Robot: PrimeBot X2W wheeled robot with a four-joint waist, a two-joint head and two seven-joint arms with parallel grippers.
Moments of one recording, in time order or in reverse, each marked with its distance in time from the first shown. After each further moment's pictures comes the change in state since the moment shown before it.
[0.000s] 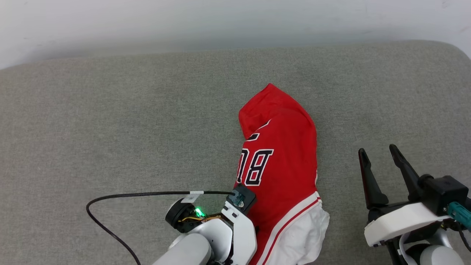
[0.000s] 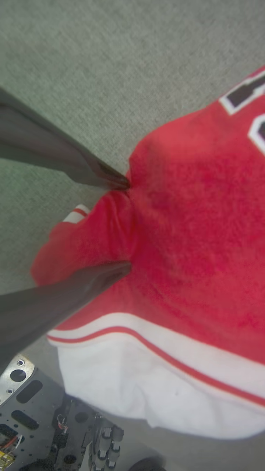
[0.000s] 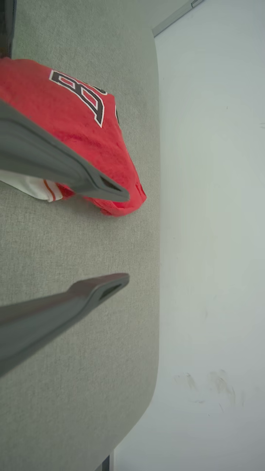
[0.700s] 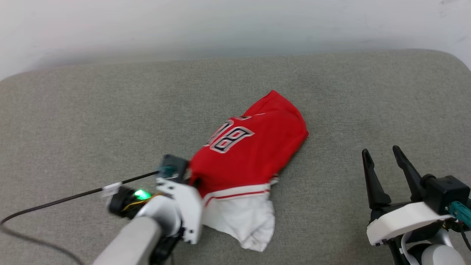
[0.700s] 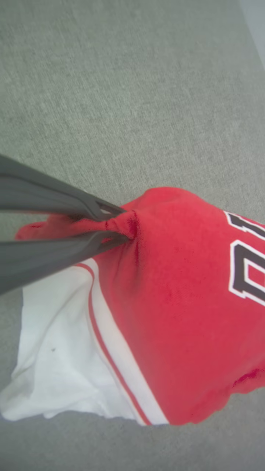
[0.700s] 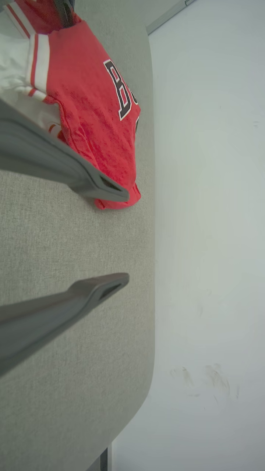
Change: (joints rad) left arm 0.002 0.097 0.191 -0.042 -0.063 0.133 -0.177; right arm -0.011 0.000 -0.014 0.035 0.003 0.000 -0.012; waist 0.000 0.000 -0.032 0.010
